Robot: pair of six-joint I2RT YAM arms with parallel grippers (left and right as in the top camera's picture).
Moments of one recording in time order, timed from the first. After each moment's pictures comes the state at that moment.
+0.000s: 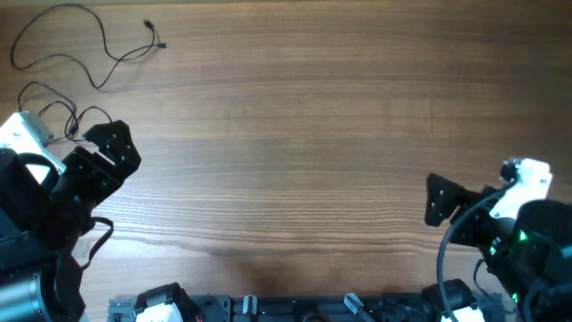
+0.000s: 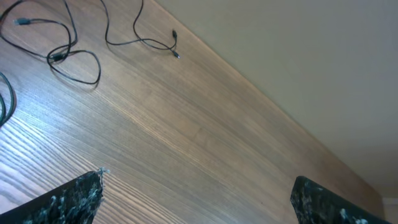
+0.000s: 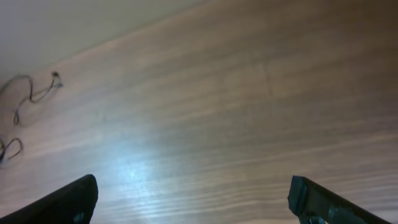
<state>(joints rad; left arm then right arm) 0.29 0.91 1.48 -1.20 0.19 -0.49 0.25 0.61 1.15 -1.16 0.11 0.46</state>
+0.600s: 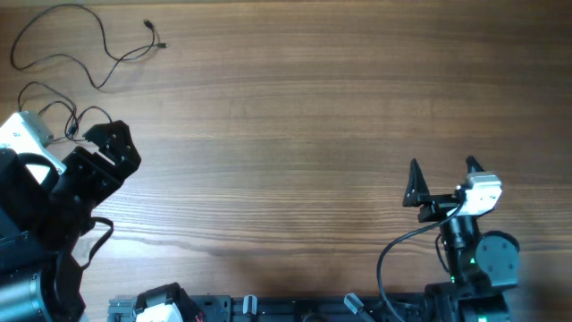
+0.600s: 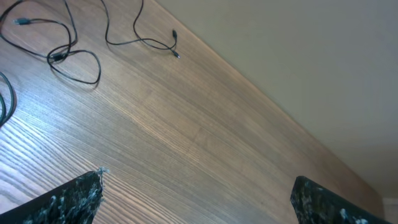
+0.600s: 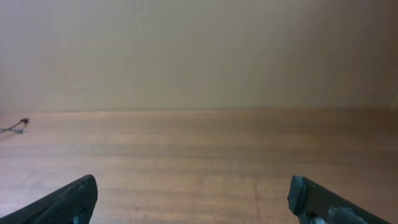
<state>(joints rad) 0.29 0.91 1.48 -1.20 0.19 -0.49 0.09 0.12 0.21 -0.13 0.01 0.04</state>
